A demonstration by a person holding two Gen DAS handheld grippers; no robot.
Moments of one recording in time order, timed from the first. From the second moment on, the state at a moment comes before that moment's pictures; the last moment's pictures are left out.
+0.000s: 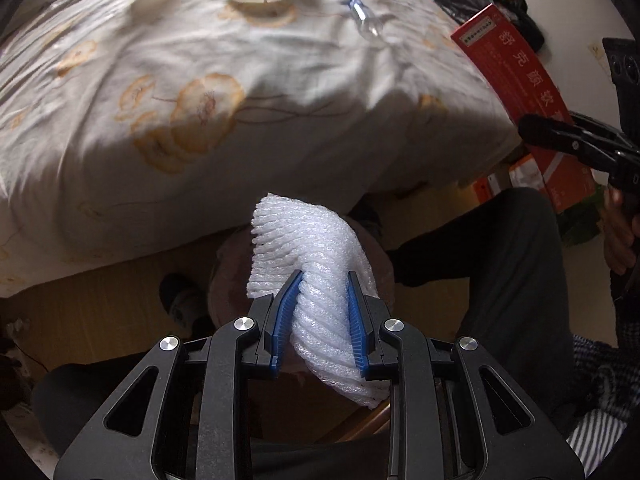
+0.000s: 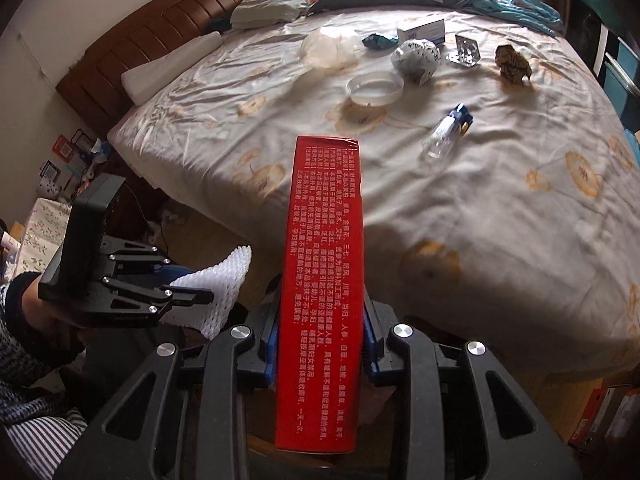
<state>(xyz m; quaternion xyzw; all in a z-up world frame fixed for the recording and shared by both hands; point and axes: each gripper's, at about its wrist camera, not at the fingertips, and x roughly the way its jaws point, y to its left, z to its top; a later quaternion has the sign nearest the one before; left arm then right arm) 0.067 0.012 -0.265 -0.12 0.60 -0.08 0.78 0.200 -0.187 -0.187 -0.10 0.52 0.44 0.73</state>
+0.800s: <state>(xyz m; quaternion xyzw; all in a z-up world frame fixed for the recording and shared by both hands) 0.100 -0.012 -0.474 -0.08 0.74 -0.07 0.66 0.163 -0.131 -0.436 -0.28 0.67 0.41 0.55</state>
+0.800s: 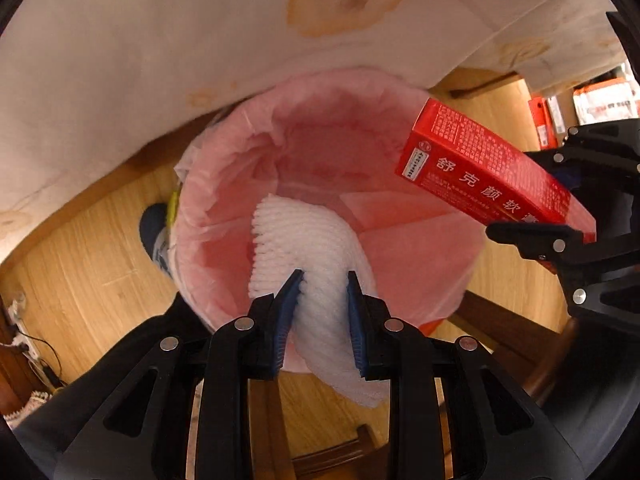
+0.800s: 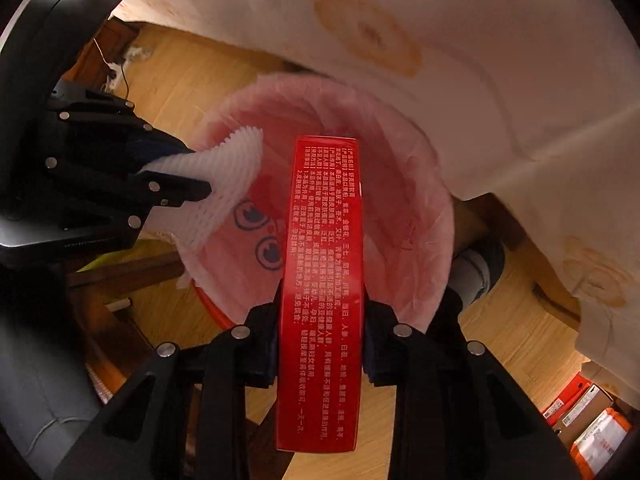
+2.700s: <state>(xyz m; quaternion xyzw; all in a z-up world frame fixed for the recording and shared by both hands) 0.136 0.028 -0.244 -0.07 0.60 -0.09 0.79 0.203 -0.149 -0.319 -0.18 0.64 0.44 0.60</state>
